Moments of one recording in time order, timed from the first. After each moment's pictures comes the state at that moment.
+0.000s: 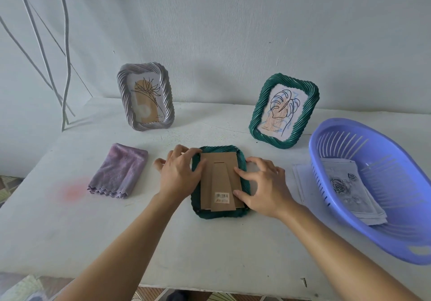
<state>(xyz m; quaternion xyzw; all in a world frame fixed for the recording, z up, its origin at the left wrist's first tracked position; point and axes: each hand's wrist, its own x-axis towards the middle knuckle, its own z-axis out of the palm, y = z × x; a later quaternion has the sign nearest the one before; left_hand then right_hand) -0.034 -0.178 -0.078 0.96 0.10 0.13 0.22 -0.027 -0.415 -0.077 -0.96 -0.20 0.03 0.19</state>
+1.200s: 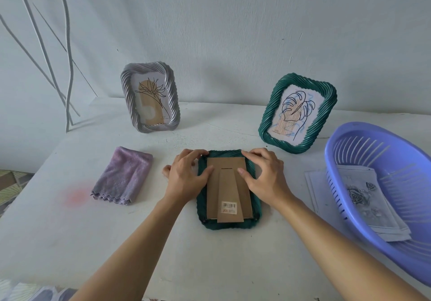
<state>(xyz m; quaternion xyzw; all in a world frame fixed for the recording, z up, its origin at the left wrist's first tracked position) -0.025 -0.171 -0.081 0.93 0.11 0.09 0.33 0.020 -0.389 -0.101 -0.92 -0.16 -0.06 0.36</state>
